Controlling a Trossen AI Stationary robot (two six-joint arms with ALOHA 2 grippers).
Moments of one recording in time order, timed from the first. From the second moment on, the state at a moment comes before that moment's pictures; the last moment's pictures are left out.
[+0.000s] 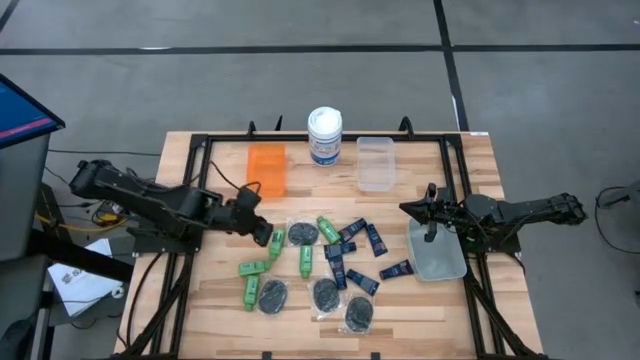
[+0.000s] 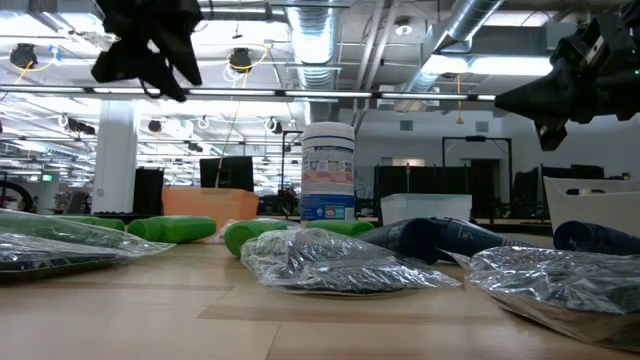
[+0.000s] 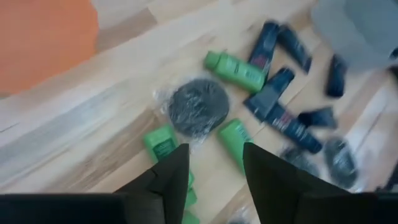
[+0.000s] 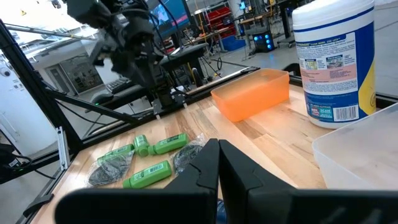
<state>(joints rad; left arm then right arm) -0.25 1.15 0.91 -0.74 -0.36 -1.13 0.13 0.10 0.01 0.06 0.35 0.36</state>
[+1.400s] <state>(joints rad) -0.33 0.35 0.63 -0.34 -0.41 -0.30 0.13 0.10 0.01 0.06 0.35 0.36</state>
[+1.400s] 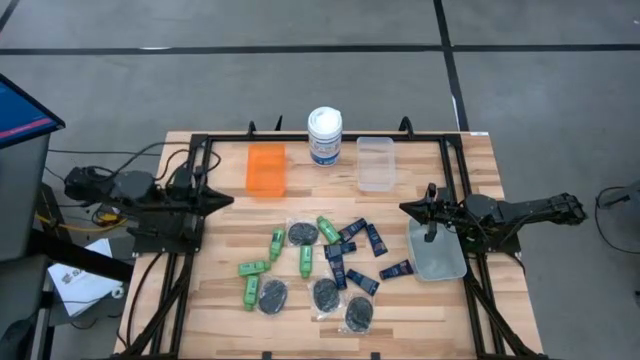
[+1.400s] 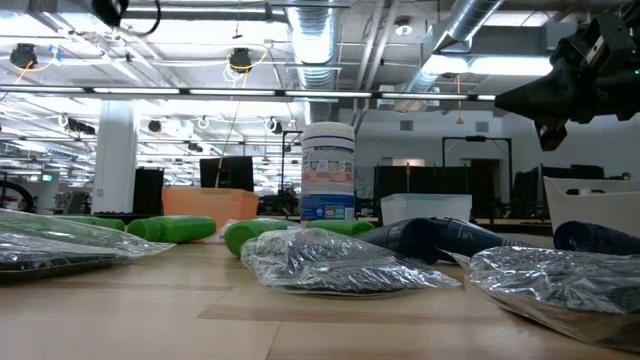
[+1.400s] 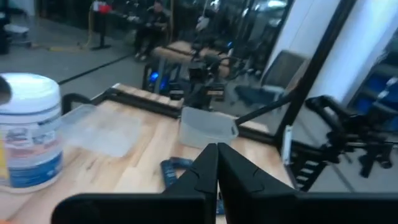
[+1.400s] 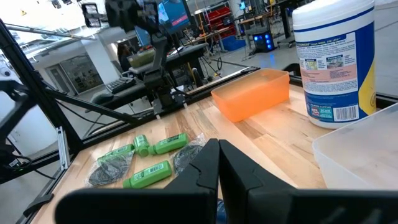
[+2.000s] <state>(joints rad) -0.33 0.01 0.22 -0.10 -0.29 -0.31 0.13 0.10 0.01 0.06 0.35 0.36</state>
